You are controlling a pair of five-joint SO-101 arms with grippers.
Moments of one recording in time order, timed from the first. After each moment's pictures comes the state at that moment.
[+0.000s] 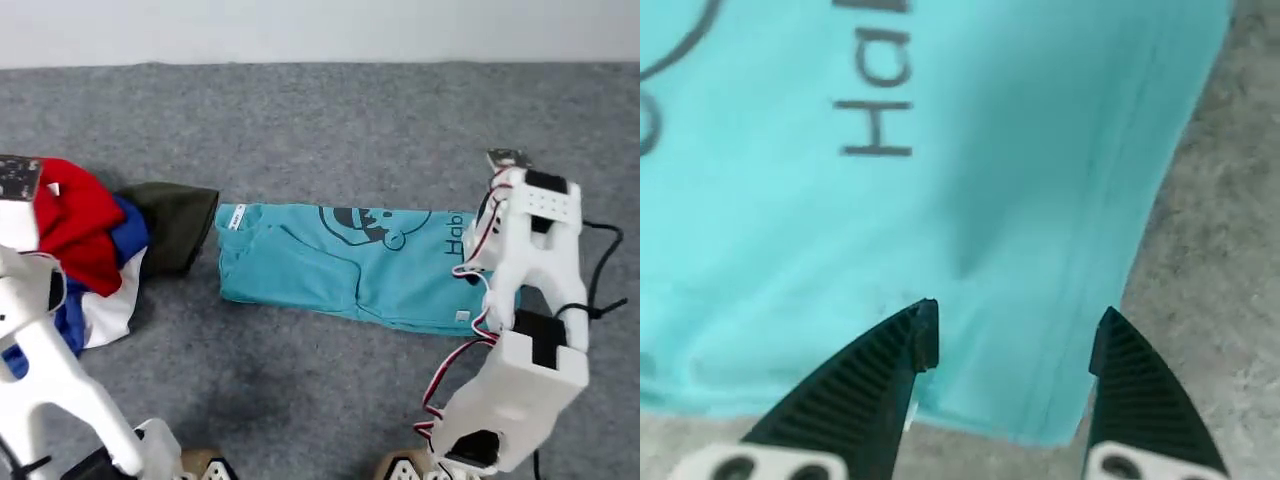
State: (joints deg) left arm -40.4 -25.2 18.2 91.1 -28.4; right arm 13.5 18.5 3.3 76.7 12.7
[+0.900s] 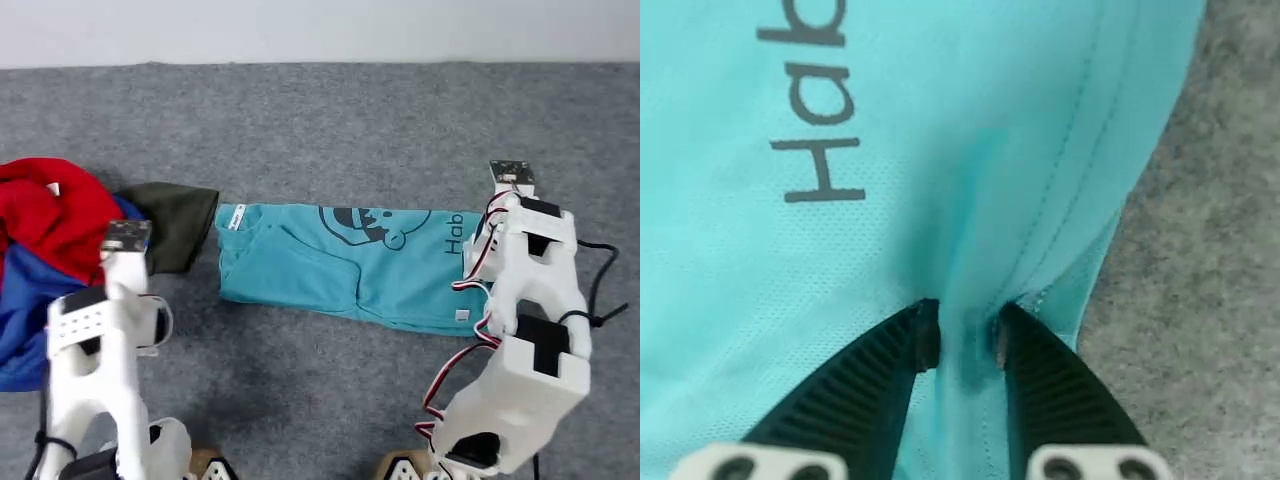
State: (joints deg) left arm -22.0 -25.3 60.6 61.2 -11.6; right arm 14.5 17.1 14.5 62.1 12.7
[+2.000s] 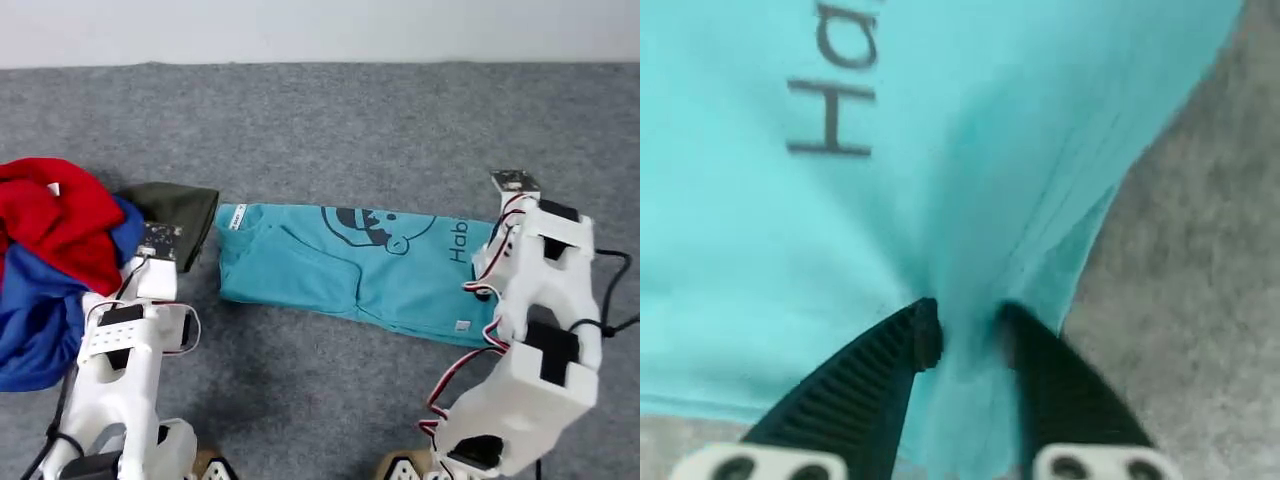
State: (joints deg) left arm -15.3 -25.6 70.3 42.9 -5.6; right arm 18.5 14.2 14.1 70.4 21.7
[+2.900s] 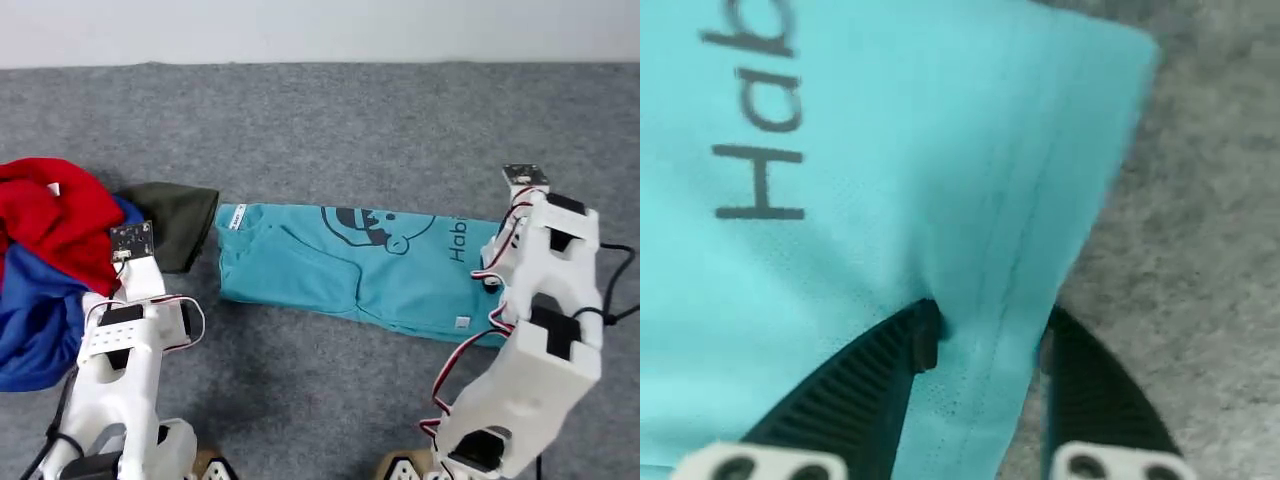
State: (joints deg) left arm -15.3 -25.8 70.3 42.9 10.2; right arm 19.7 24.8 4.7 67.6 21.7
